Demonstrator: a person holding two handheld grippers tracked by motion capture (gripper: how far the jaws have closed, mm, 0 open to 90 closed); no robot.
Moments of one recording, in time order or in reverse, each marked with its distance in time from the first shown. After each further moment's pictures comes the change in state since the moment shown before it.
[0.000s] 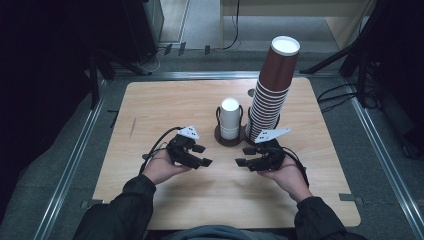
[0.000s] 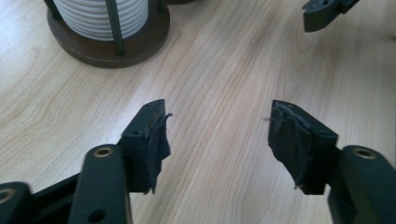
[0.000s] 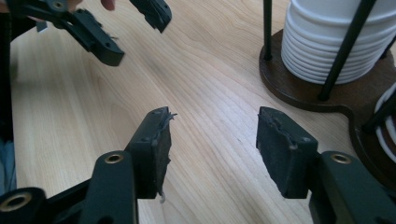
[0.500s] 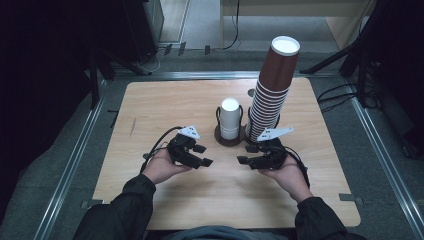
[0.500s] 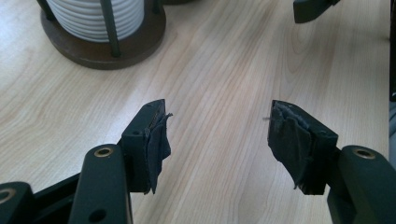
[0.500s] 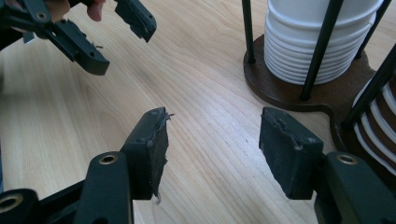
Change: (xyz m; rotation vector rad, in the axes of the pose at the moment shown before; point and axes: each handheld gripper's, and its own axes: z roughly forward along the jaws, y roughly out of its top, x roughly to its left) left arm 0.002 0.002 0.000 -0.006 -0.021 -0.010; right arm -0.003 -0.001 -0.003 -0.028 -0.039 0.030
